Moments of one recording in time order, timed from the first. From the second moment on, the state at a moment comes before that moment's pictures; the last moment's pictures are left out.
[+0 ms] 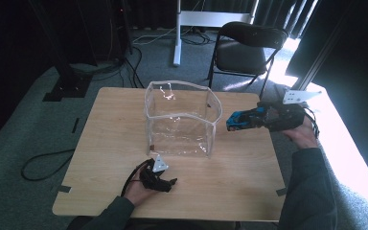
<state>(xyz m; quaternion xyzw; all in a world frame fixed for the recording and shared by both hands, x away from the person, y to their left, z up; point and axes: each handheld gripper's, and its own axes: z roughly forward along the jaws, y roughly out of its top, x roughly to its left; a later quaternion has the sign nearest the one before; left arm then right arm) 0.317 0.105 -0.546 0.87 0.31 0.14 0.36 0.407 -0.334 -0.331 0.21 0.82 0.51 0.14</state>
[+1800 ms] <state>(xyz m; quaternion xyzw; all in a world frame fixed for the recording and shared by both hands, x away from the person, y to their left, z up) 0.317 0.105 -0.545 0.87 0.31 0.14 0.36 0.464 -0.259 -0.297 0.15 0.84 0.51 0.11</state>
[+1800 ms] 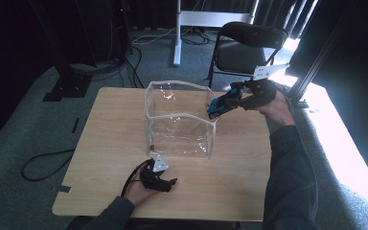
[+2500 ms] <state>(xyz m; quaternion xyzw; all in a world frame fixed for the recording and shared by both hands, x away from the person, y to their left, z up) 0.317 0.105 -0.545 0.87 0.31 0.14 0.36 0.485 -0.240 -0.321 0.15 0.86 0.48 0.09</state>
